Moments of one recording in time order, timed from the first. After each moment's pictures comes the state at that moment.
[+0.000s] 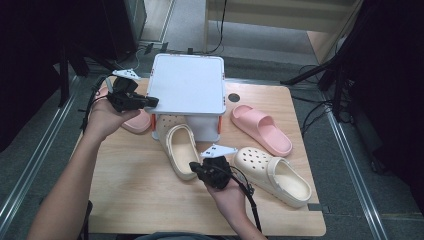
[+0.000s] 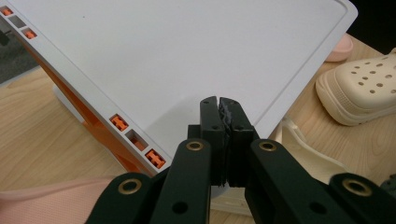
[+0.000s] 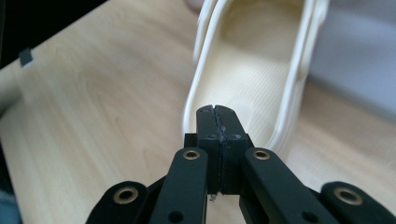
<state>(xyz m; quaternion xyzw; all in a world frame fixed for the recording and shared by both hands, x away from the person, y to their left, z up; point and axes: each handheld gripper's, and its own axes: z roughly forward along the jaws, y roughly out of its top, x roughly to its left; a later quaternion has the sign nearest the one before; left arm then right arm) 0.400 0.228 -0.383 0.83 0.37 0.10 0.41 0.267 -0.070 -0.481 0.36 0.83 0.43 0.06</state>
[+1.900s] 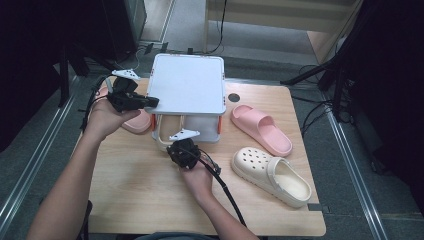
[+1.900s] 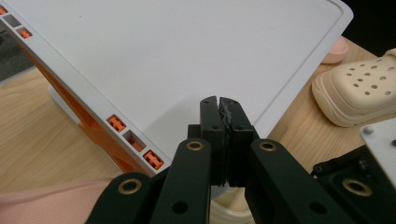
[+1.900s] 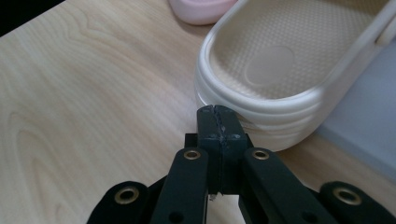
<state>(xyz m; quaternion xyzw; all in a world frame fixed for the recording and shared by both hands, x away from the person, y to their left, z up) 0.401 0.229 -0.384 0.82 0.37 0.09 0.42 0.326 0.018 -0.511 0.35 0.84 0.41 0.09</state>
